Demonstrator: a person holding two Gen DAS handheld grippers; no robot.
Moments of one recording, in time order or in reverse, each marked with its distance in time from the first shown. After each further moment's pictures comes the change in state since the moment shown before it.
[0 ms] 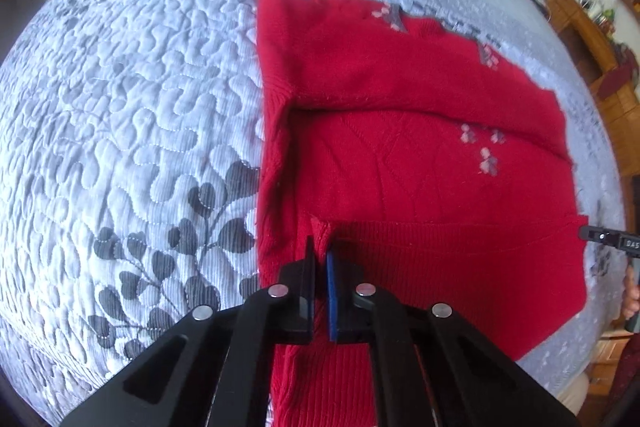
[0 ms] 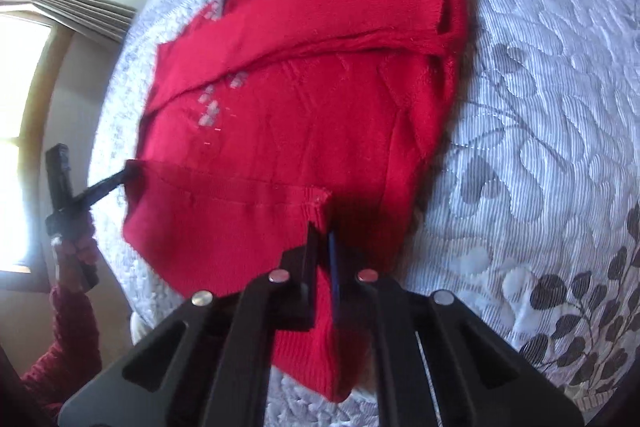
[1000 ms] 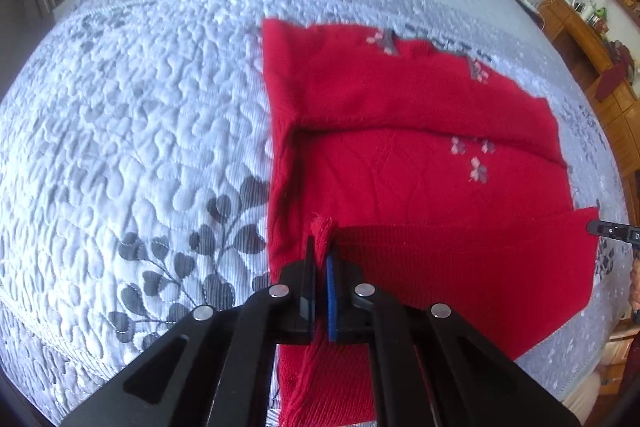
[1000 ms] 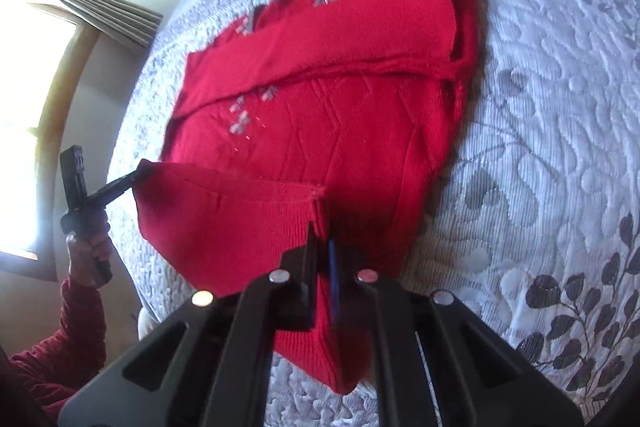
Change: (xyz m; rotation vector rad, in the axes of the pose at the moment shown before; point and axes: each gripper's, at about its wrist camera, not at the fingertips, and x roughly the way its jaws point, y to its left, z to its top) left arm -0.027 -0.006 -0.006 0.041 -0.095 0.040; right arm -0.021 0.003 -0.003 -0.051 -0.067 0.057
